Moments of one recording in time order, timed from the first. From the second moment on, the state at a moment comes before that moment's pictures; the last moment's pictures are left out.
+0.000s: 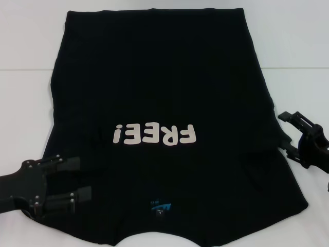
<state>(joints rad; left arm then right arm) -0.36 -2.03 0.45 0.69 2.08 1.84 -1.23 0.50 2.08 -0.17 -0.22 -1.93 -1.12 2.19</state>
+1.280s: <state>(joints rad) -0.37 -2.02 0.43 0.69 2.08 1.84 -1.23 0.46 2.07 -0.22 -0.26 -1.86 -1.28 2.00</state>
